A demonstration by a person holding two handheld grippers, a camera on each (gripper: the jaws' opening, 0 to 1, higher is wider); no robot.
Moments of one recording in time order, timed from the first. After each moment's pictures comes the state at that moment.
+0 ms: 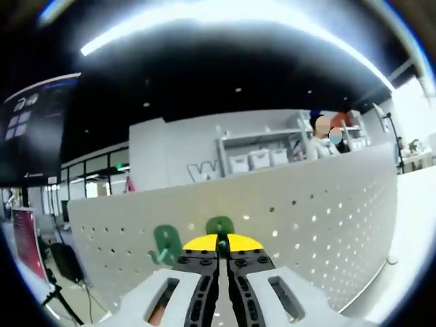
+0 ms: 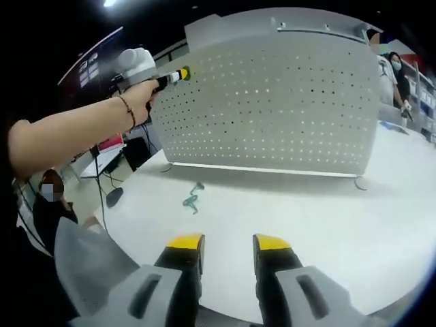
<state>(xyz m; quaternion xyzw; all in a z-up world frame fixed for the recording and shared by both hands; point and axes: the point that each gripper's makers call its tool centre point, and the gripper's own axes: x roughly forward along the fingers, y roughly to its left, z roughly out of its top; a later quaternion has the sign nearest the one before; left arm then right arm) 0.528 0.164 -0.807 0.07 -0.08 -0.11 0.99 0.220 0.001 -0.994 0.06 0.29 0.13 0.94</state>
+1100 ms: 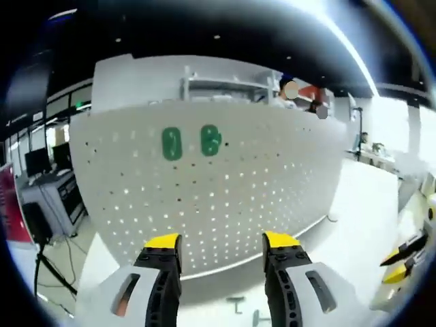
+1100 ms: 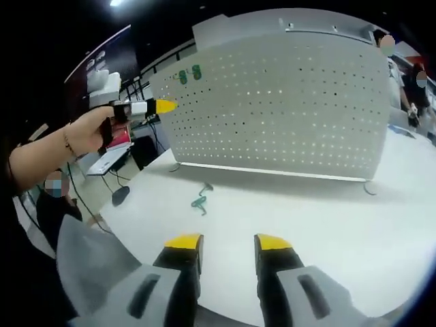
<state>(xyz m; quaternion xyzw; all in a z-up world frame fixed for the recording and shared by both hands) 0.418 0.208 -0.898 0.03 0.16 -0.26 0.95 0.222 0.020 -0.990 0.05 0.29 0.16 0.94</state>
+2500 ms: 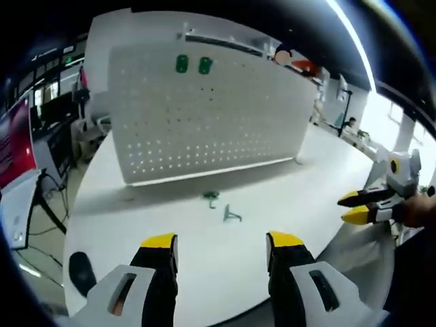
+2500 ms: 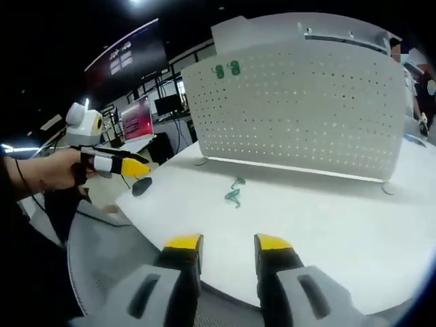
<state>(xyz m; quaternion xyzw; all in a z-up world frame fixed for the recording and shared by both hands) 0.268 0.278 -0.977 0.02 0.29 -0.29 0.91 0.188 0.079 -0.995 0.03 0.27 0.20 0.94</state>
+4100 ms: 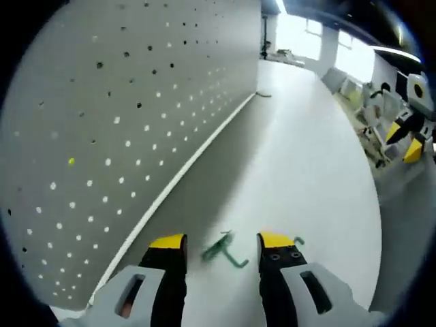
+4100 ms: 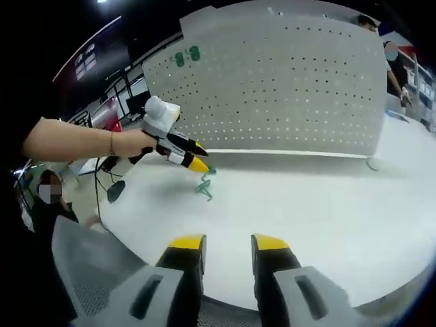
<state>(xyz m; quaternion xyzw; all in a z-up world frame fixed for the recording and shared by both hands) 0.434 0.155 -1.100 0.27 0.33 -0.53 0.73 0.212 0.047 -1.024 0.07 0.32 0.12 0.94</state>
